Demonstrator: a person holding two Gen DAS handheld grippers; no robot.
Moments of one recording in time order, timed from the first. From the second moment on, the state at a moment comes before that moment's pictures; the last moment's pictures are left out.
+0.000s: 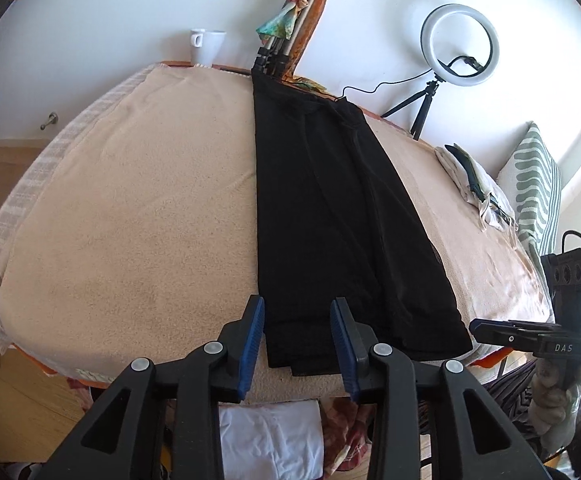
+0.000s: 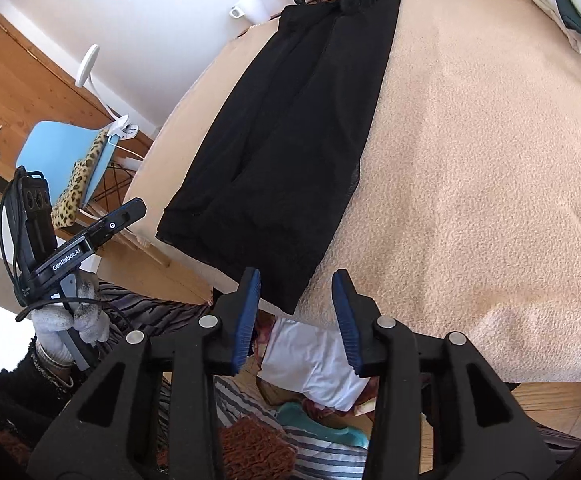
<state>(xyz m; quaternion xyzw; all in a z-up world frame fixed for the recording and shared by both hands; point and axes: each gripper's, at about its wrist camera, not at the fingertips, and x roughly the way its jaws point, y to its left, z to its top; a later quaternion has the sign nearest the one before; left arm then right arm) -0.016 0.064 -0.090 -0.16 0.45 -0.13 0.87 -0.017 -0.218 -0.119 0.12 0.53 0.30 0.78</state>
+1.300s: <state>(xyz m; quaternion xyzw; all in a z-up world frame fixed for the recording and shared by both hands) 0.005 0.066 -0.076 -0.18 0.45 -0.16 0.86 0.009 -0.219 -0.127 0.19 0.54 0.32 0.75</state>
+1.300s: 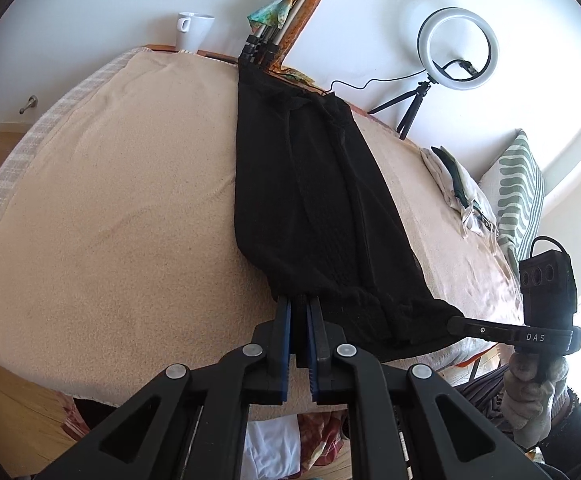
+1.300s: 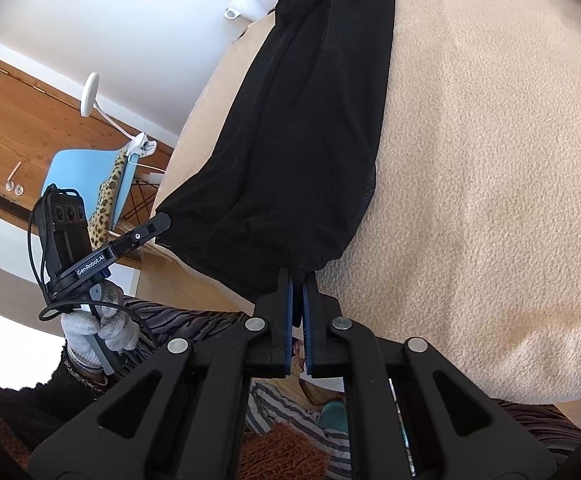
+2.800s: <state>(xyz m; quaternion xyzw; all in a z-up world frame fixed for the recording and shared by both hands) 0.139 0.085 -0.072 -0.16 0.47 -0.16 0.85 0.147 -0.225 -0.108 0.18 0.51 0.29 0.79</state>
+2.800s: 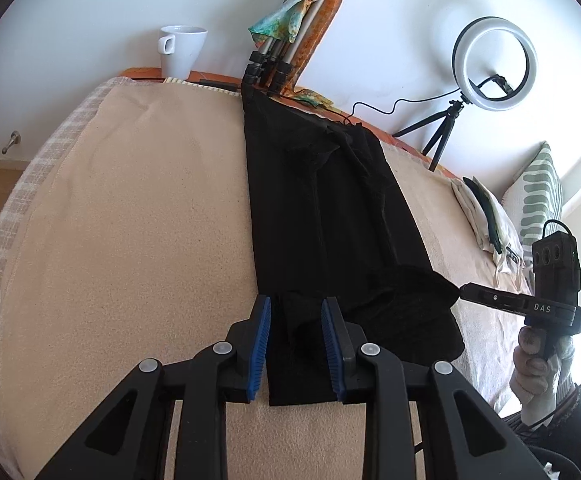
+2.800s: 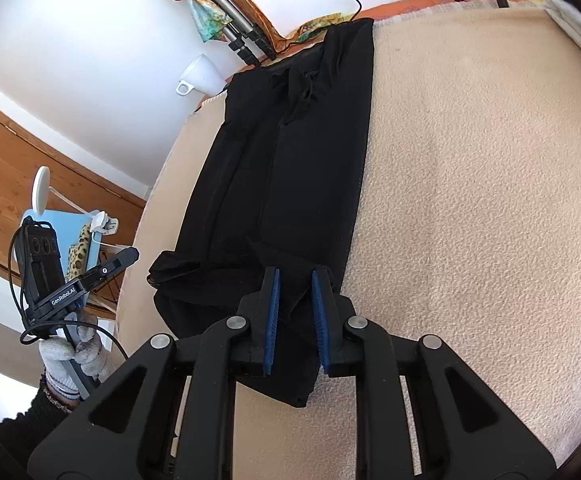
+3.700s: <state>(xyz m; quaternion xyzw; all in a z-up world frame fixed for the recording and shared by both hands) 0.187 0.070 -0.091 -0.09 0.49 -0.15 0.85 0.186 -0.196 -0.095 0.10 0.50 0.27 0.82</state>
